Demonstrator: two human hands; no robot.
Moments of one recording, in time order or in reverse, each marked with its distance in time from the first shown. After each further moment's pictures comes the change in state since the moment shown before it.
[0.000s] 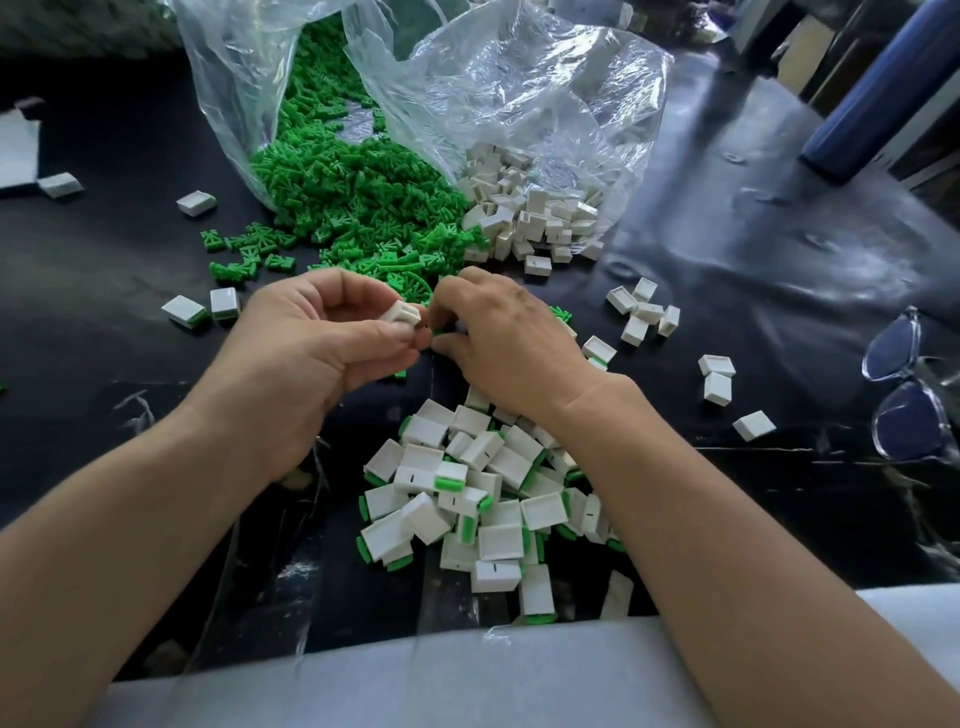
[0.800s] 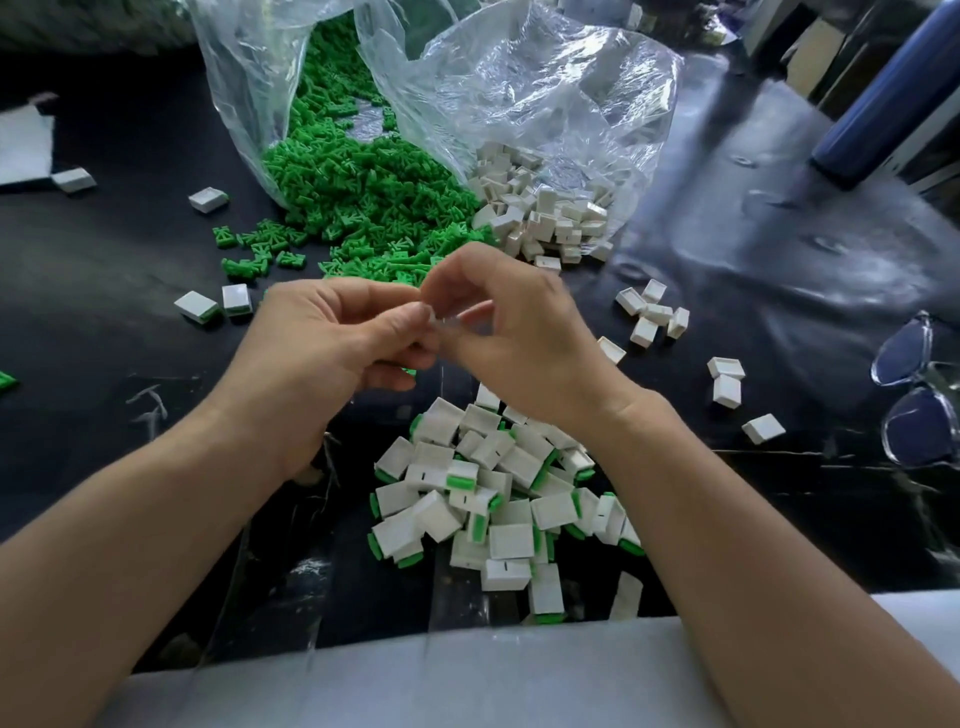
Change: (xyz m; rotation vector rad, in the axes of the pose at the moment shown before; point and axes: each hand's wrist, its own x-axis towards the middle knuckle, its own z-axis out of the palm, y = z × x) left_hand -0.003 0.000 0.002 0.186 0.027 0.019; right_hand -0.013 -0.012 -0.011 0.572 0.207 -0.069
